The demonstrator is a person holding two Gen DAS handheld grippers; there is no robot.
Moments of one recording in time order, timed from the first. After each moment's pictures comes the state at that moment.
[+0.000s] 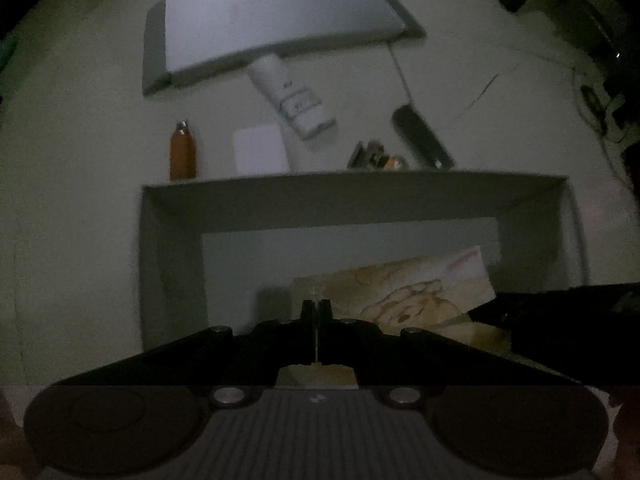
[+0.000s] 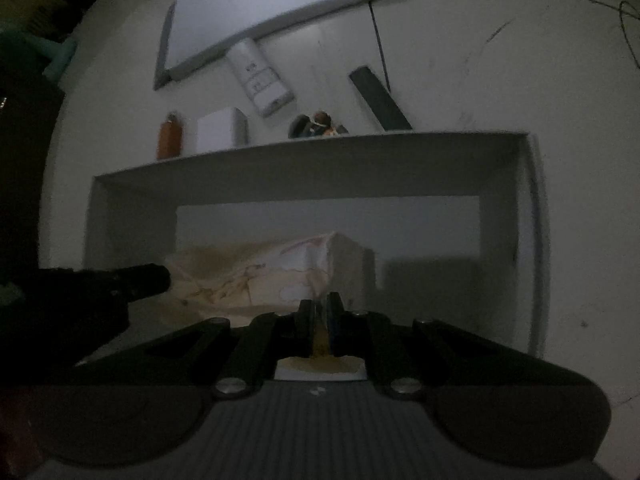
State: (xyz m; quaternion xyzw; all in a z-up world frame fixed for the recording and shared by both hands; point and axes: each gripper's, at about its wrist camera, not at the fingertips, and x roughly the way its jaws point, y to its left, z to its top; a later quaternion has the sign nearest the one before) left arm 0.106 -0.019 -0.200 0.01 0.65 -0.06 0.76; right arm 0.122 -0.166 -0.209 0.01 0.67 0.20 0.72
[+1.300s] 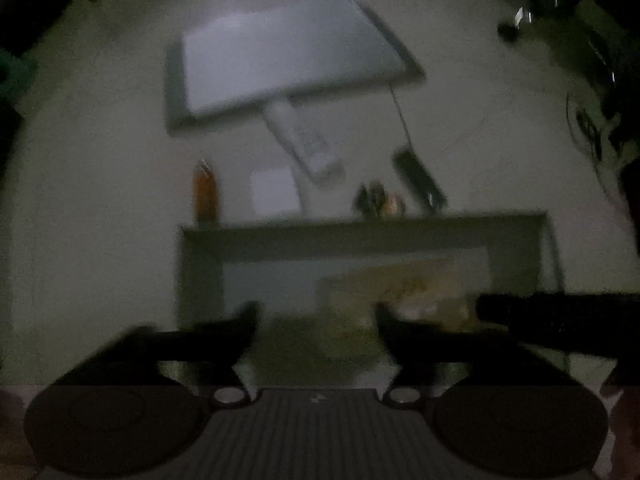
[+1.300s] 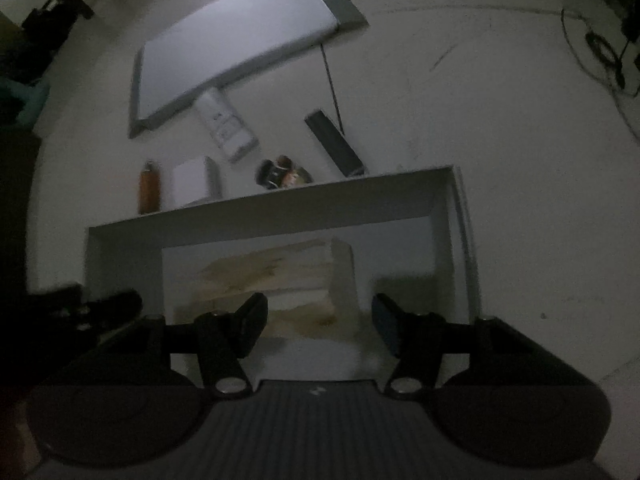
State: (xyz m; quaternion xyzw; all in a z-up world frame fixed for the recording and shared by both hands) left arm 0.104 -0.019 -0.120 0.02 0.60 -0.05 0.80; right arm 0.124 -0.182 -0.152 0.02 0.65 0.14 0.75
